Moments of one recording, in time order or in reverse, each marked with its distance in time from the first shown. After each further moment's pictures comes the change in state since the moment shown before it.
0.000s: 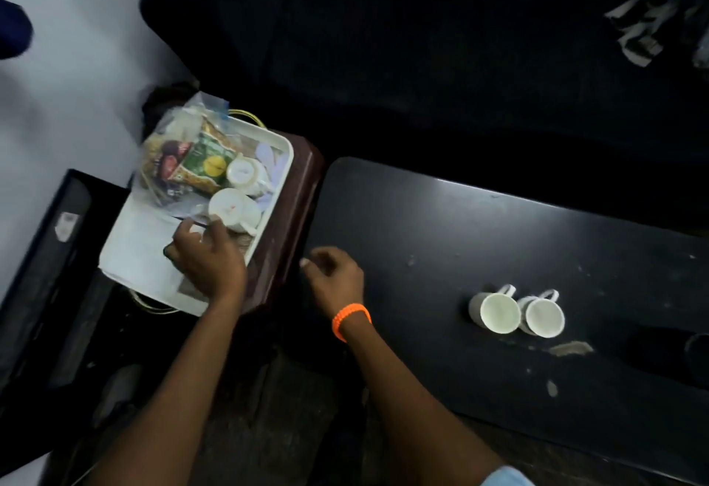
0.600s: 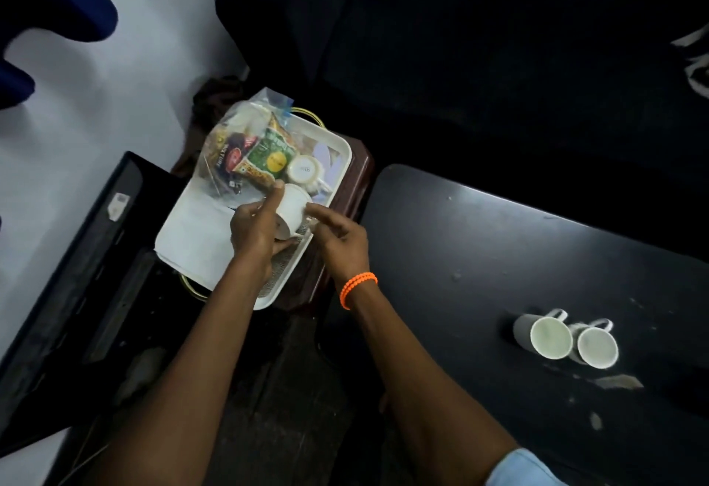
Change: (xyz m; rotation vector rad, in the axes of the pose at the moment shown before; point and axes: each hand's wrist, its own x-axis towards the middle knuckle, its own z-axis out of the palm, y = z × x) left_hand 0.058 0.019 -0.014 -0.317 -0.479 -0.434; right_hand 0.024 -0.066 0.068 0.391 -0.129 -0.048
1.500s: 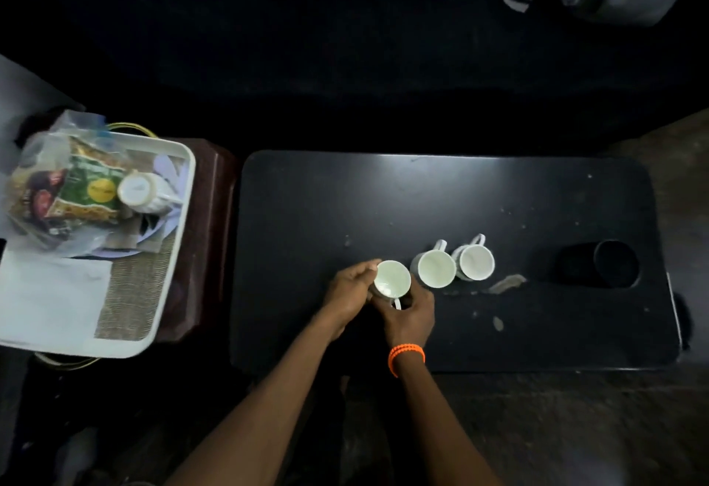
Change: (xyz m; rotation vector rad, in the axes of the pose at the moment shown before) left_hand -0.161 -0.188 0.188 0.487 -0.809 -0.082; right_hand -0.109 0.108 -0.253 -0.200 0.825 0.151
